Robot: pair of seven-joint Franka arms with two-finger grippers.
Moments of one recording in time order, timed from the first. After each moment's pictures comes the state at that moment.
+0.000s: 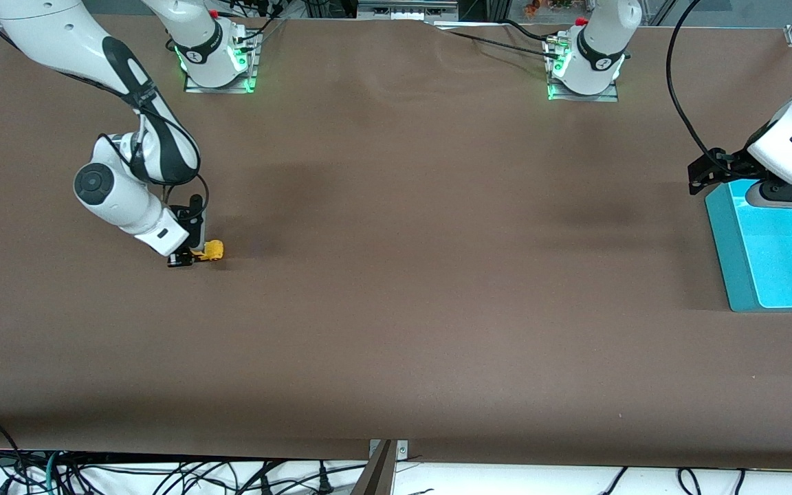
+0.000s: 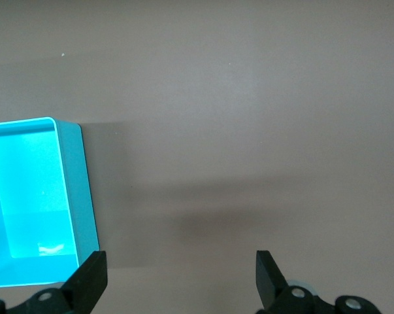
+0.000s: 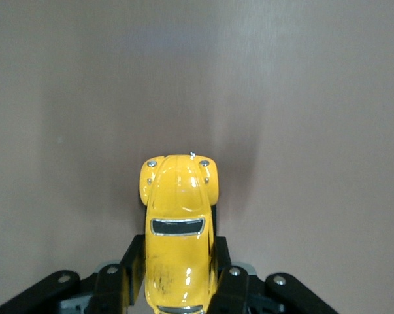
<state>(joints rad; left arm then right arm) 0.03 0.00 -0.05 -1.72 0.07 1.70 0.04 -0.12 0.41 0.15 -2.22 -0.06 2.66 -1.62</state>
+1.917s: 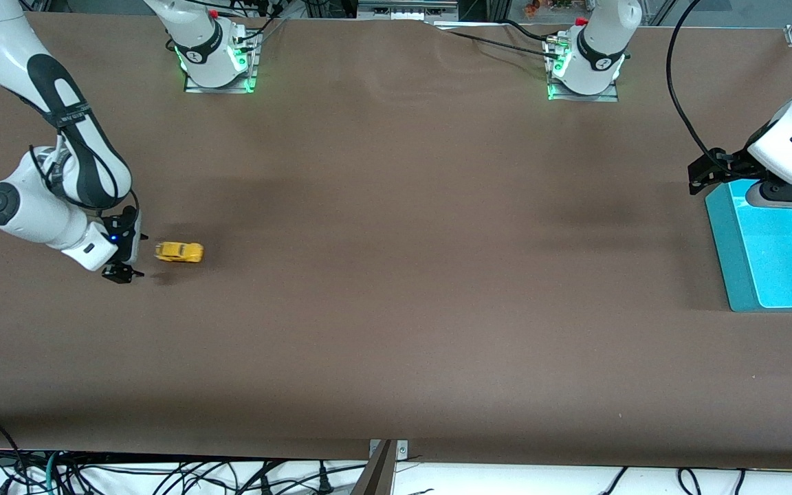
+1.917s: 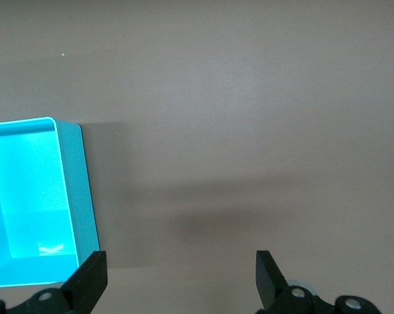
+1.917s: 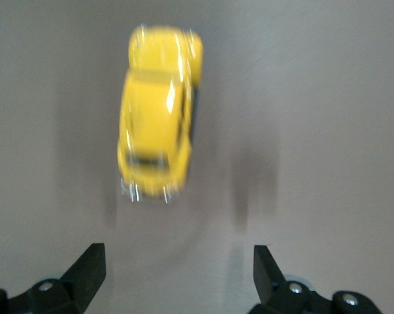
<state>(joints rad) 0.03 0.00 -0.05 -1.72 0.07 1.70 0.04 -0.38 0.49 0.23 -2.00 -0.04 2.43 -1.77</state>
